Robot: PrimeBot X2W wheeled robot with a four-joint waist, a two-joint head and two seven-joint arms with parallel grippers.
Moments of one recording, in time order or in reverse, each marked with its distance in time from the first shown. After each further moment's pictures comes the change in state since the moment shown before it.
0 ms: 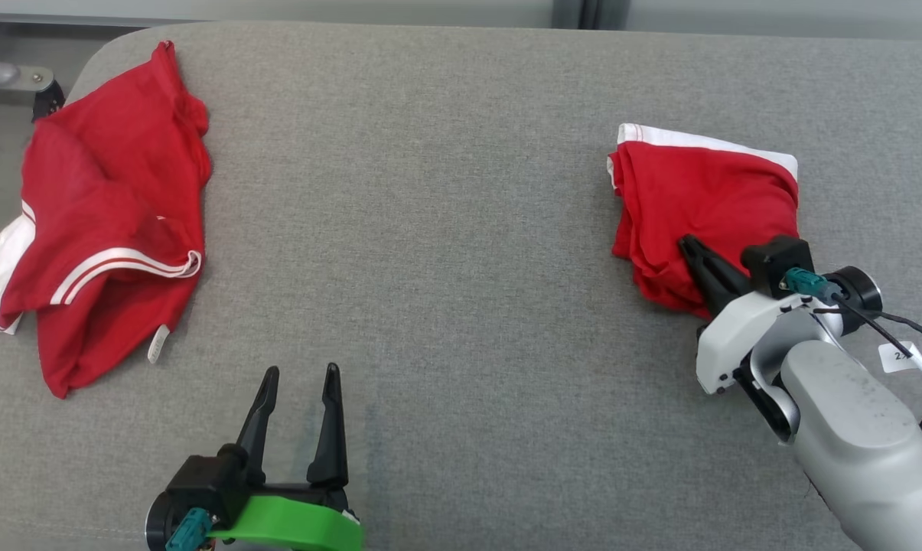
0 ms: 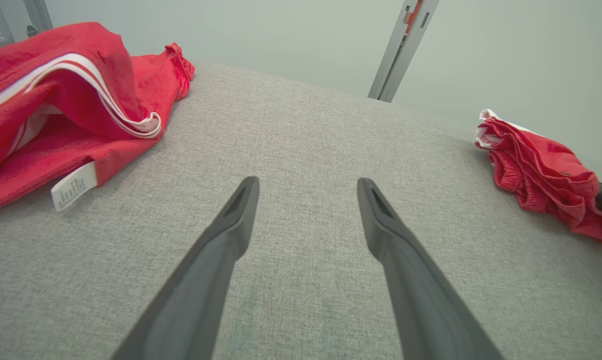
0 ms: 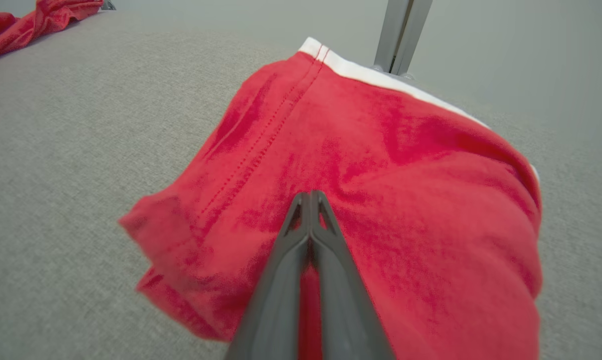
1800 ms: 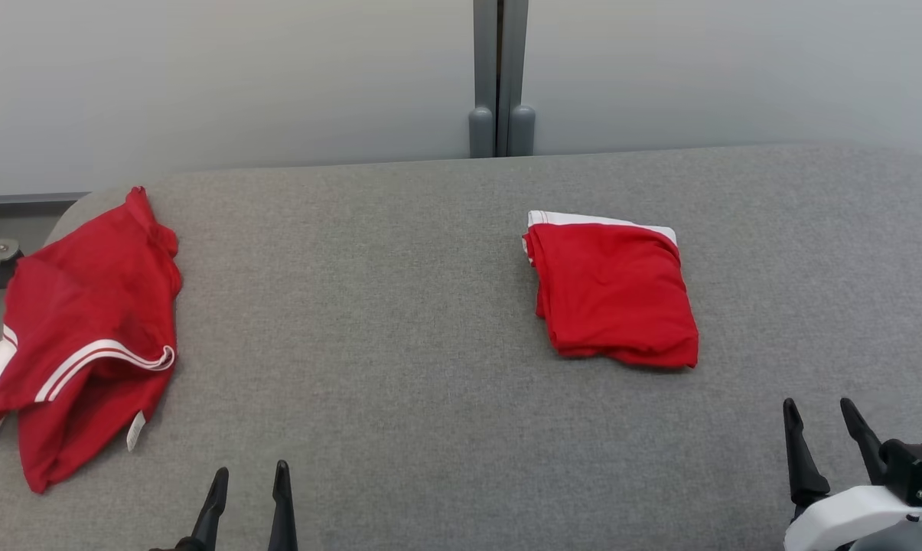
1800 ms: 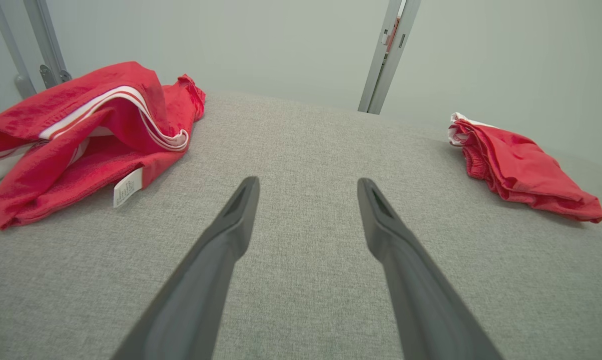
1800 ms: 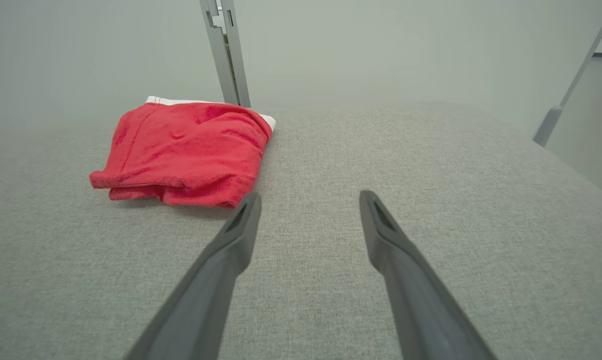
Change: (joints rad) left arm 0.197 0.000 0.140 0.004 0.073 -0.046 0.000; right arm 0.647 0.149 -0.595 -0.438 -0.184 0.000 -0.023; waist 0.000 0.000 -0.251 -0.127
